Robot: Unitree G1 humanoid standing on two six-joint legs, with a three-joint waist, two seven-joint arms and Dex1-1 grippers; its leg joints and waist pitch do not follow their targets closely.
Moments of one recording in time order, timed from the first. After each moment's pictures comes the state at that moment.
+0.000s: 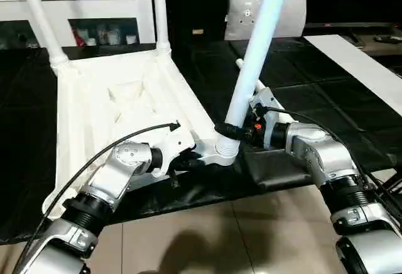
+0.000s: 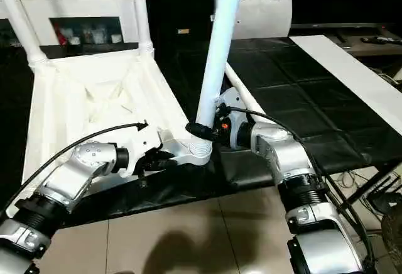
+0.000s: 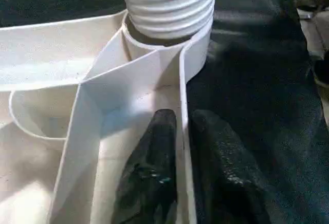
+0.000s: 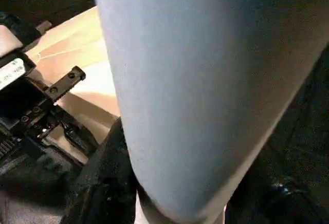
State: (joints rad) left arm -0.52 0.39 -0.36 0.41 0.01 0.25 -0.94; right arm -0.64 -0.30 0.13 0.52 0.24 0.34 0.92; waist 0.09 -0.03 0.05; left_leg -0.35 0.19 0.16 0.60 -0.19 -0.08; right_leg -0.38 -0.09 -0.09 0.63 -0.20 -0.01
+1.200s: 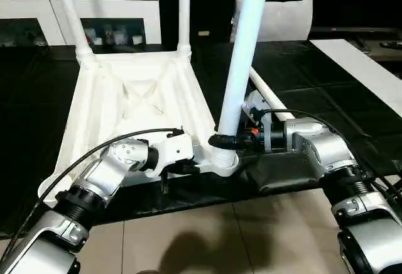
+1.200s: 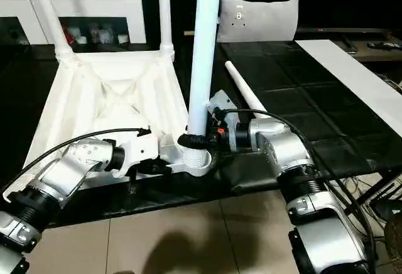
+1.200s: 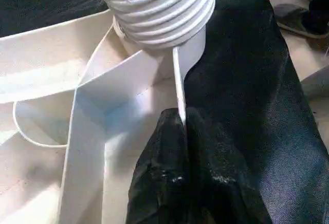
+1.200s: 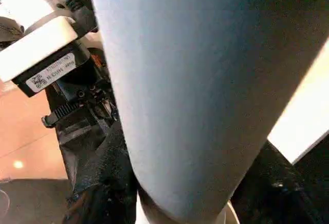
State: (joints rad) left arm -0.56 0.45 -0.44 0.45 0.08 0.06 -1.07; right arm -0.71 -0.33 0.20 0.60 0.22 0.34 1.17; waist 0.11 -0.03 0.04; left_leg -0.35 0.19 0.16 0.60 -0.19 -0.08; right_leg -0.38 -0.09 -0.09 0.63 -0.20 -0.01
